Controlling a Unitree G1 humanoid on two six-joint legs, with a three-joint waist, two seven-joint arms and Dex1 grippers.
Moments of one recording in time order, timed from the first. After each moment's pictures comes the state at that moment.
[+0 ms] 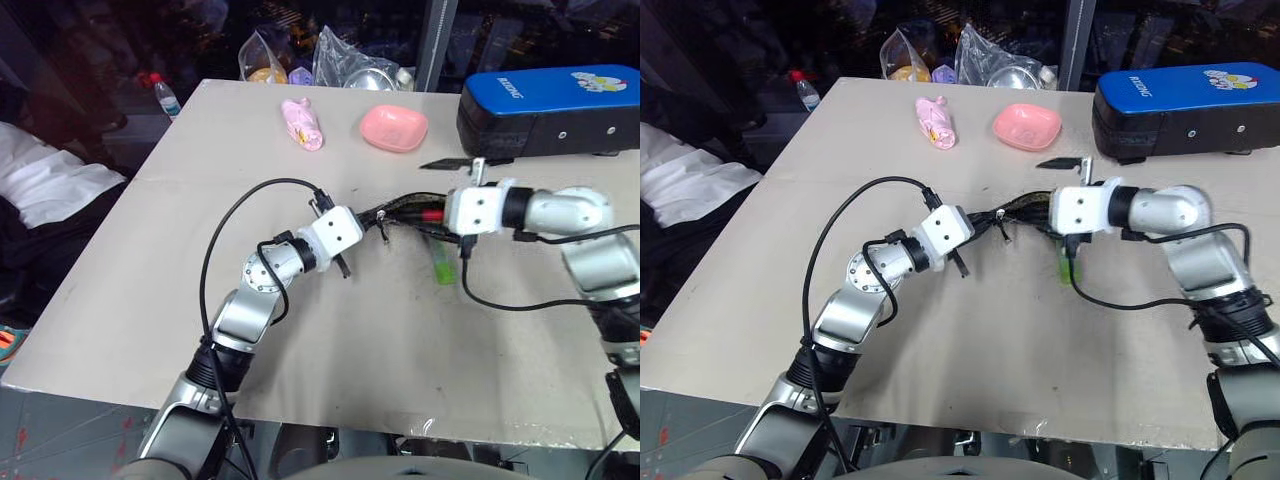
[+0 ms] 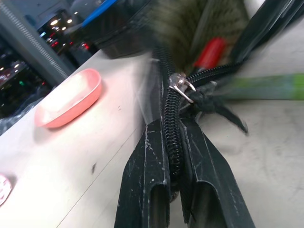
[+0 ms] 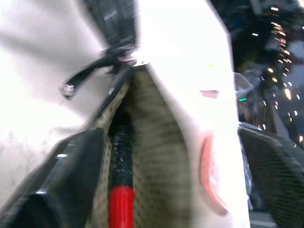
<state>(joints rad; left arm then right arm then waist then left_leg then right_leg) -0.43 0.36 -0.25 -0.09 0.10 0.10 -0.60 -0.62 -0.74 0.14 -0.10 -0.02 -0.05 0.98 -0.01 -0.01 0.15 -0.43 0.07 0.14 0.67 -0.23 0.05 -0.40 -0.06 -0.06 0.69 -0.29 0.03</state>
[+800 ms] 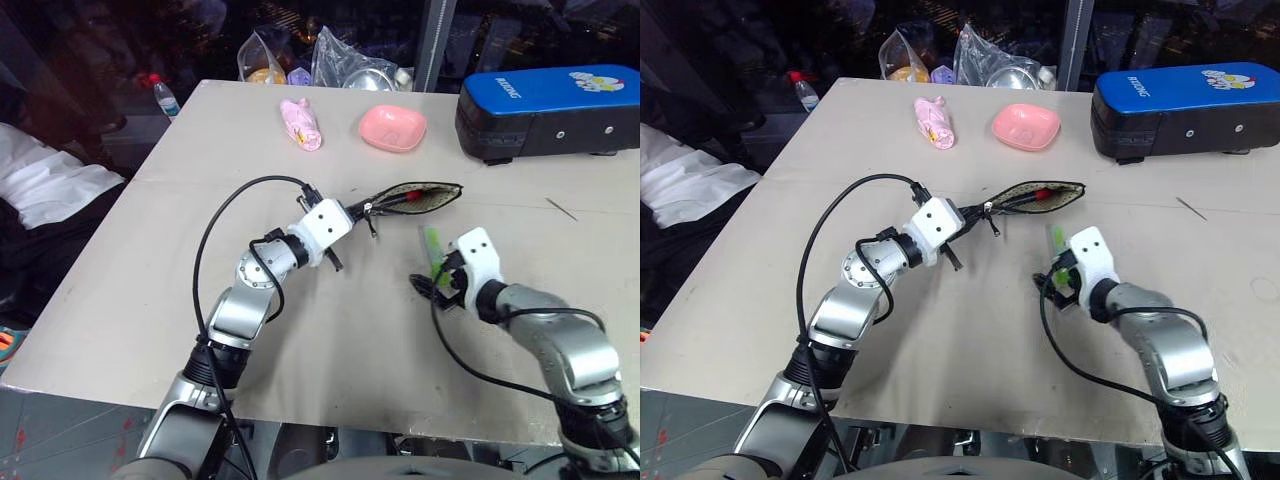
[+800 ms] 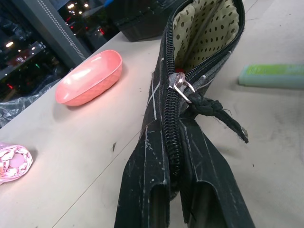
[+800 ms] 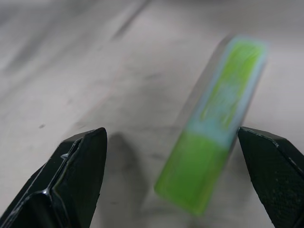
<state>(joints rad) -0.43 0.36 -0.21 -0.06 0.11 0.12 -0.58 -0.19 -0.39 0.08 -0.52 0.24 1.04 0.36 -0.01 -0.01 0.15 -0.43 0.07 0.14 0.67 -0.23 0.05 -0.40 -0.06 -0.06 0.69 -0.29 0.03</state>
